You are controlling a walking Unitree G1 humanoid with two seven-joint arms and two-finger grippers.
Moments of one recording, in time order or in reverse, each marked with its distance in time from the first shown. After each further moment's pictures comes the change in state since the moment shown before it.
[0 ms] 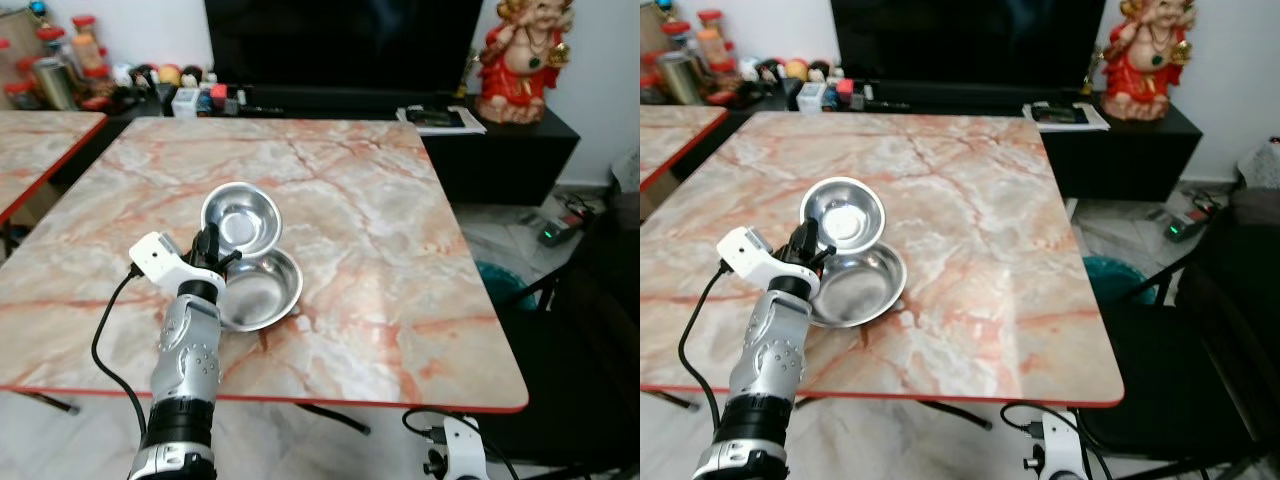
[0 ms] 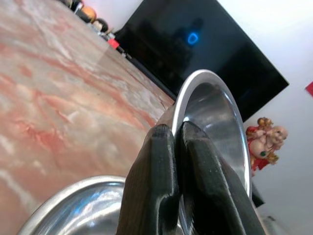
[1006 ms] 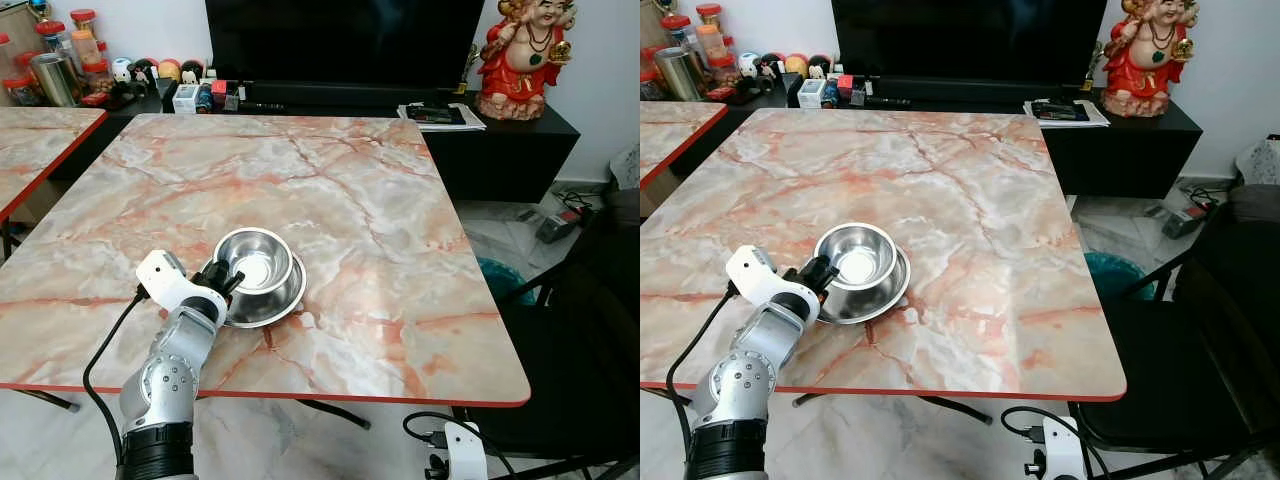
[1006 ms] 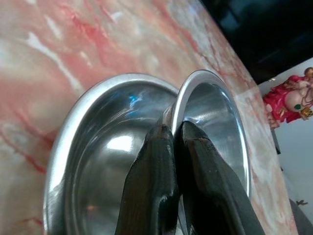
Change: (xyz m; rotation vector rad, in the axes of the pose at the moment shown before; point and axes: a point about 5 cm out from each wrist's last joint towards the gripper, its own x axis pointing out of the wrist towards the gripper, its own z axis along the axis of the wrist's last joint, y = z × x) left arm -0.026 0.007 -0.007 -0.047 0.304 0.195; right arm -0.001 -0.001 -0.005 -0.008 0.013 0.005
